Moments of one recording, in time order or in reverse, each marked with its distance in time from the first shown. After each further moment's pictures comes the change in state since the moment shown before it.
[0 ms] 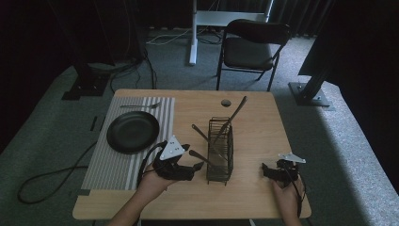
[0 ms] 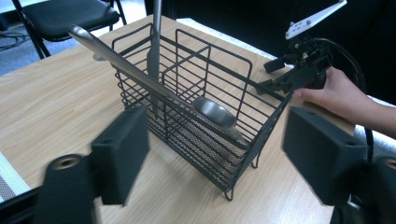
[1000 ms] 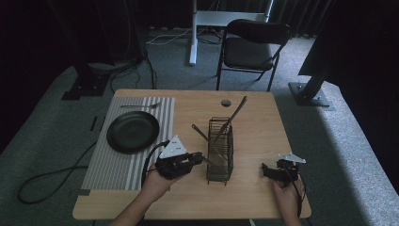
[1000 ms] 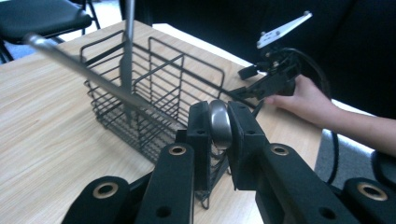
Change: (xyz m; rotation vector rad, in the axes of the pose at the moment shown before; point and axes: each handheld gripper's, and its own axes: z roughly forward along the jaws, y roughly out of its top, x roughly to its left) left arm -0.005 0.007 0.003 -0.027 -0.114 0.005; right arm 0.000 0.000 0.000 0.000 0.000 0.000
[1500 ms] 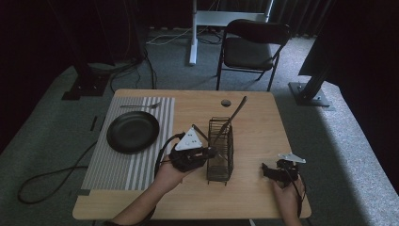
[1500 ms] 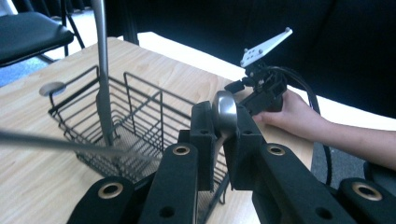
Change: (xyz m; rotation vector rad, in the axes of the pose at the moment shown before) left arm -0.005 0.033 0.026 -0.011 -0.043 0.053; right arm 0.000 0.000 0.000 0.000 0.000 0.000
